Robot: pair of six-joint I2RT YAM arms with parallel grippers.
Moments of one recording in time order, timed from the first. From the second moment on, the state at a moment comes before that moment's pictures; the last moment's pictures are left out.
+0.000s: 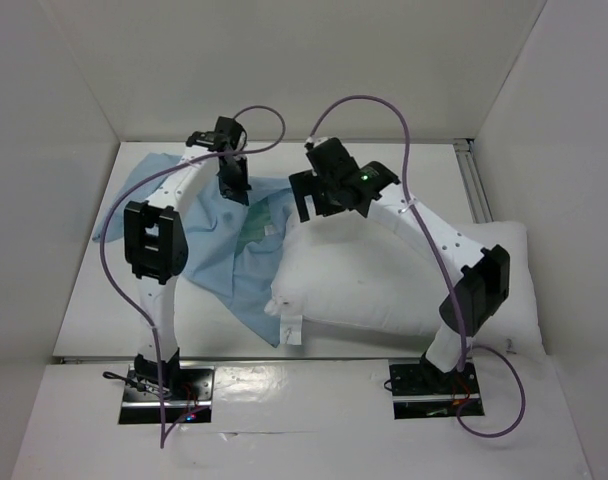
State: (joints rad) left arm -0.25 2.17 2.01 -1.03 0.06 -0.37; right arm 0.67 1.68 1.69 -0.86 0.22 0.28
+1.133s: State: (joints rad) left arm -0.18 1.96 2.07 -1.07 0.47 -0.37; right arm 0.79 1.63 1.66 -0.76 -0.01 0.35
